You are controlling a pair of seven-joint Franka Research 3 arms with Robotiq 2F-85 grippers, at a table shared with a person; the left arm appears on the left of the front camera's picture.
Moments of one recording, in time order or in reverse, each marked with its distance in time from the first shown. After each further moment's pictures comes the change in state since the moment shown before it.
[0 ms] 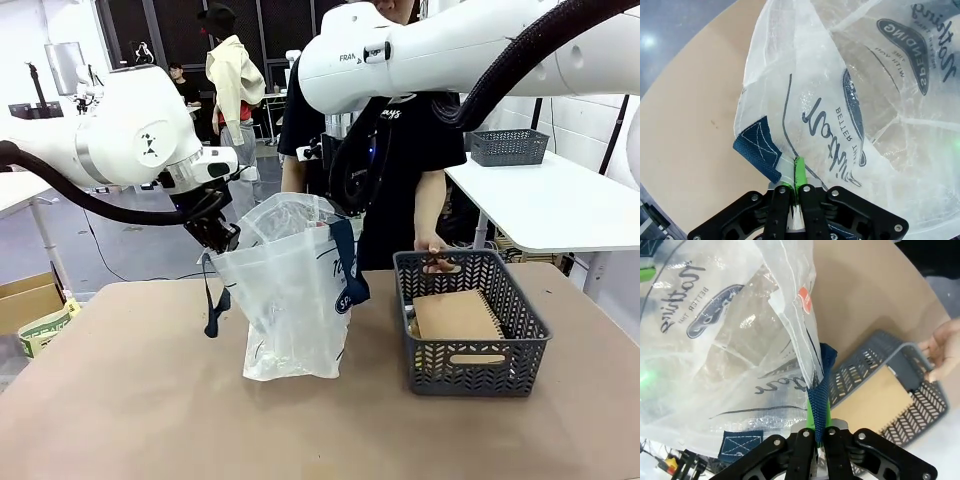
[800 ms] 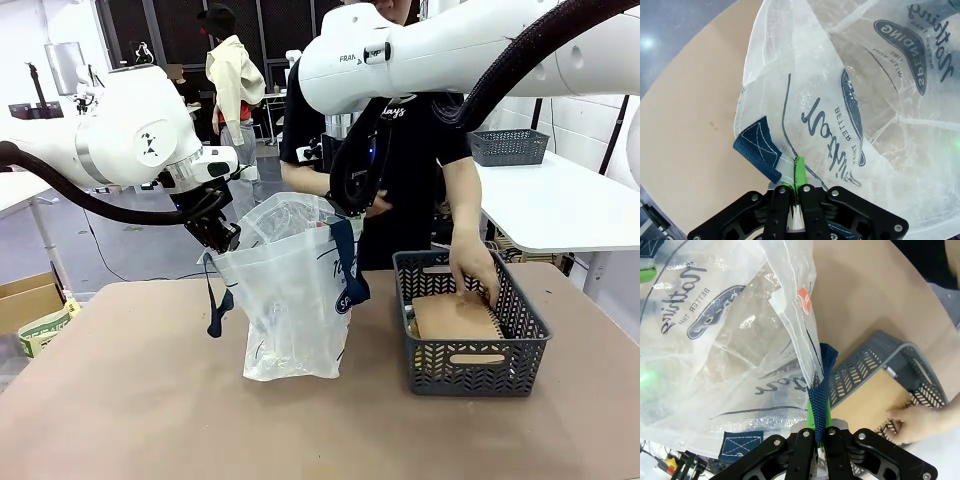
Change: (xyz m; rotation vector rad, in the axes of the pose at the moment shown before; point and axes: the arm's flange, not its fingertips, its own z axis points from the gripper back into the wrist) left arm 0.000 -0.001 0.000 -0.001 0.001 -0.001; right arm 0.000 0.000 0.000 0.000 0.003 -0.001
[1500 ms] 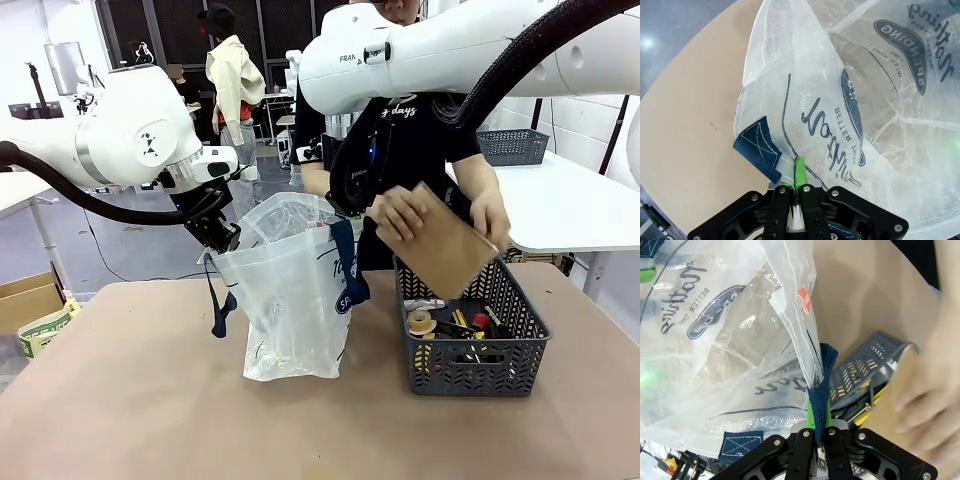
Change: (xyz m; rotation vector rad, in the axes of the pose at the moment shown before) left arm 0.000 0.000 0.000 0.000 0.000 0.000; right arm 0.000 0.000 0.000 0.000 0.000 0.000
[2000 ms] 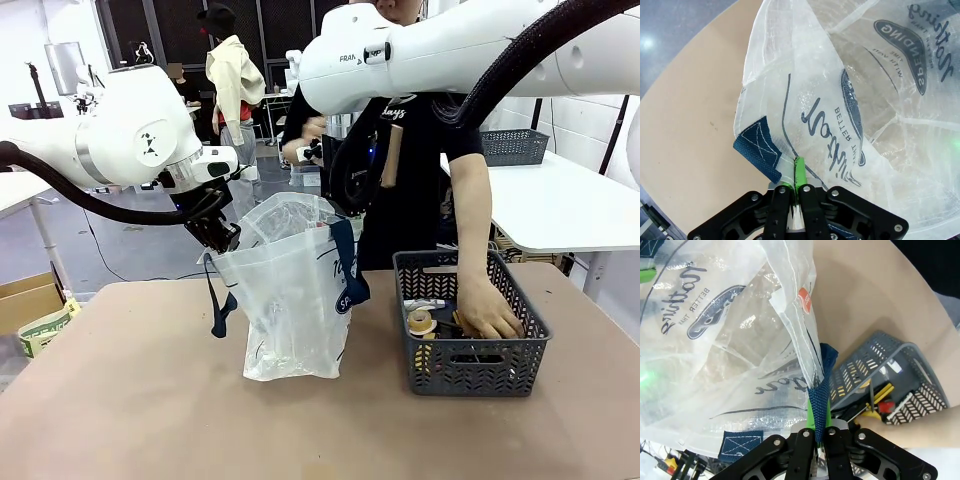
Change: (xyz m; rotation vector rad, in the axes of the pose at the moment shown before) left arm 0.000 0.000 0.000 0.000 0.000 0.000; right arm 0.000 0.000 0.000 0.000 0.000 0.000
